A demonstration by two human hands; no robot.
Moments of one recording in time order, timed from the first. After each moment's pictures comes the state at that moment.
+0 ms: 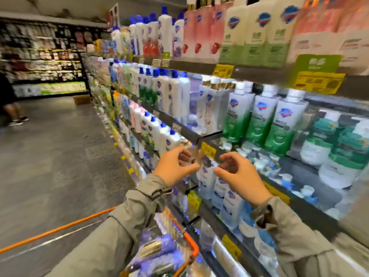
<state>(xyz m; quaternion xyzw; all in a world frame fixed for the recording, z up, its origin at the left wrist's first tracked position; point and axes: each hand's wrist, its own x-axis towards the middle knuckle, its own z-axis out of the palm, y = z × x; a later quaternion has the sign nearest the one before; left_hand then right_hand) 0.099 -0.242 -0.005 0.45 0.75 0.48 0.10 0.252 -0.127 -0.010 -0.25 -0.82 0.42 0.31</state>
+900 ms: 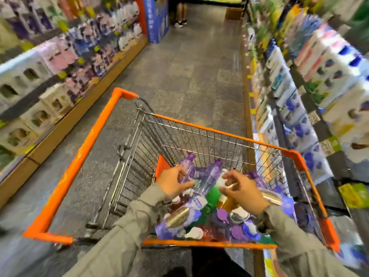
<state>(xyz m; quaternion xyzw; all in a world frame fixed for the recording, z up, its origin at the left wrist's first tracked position) 0.050 -0.649 -0.226 0.03 0.89 0.41 0.17 0.078 -0.422 -0.214 -0.03 -0.88 0.45 -0.13</state>
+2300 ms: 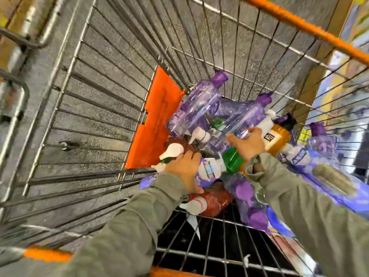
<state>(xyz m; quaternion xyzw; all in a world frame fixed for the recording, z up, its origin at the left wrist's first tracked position) 0.035 -0.599 -0.436 0.05 0.89 0.16 0.42 -0.047 -0.433 -0.467 -0.26 -0.85 0.38 -0.26</state>
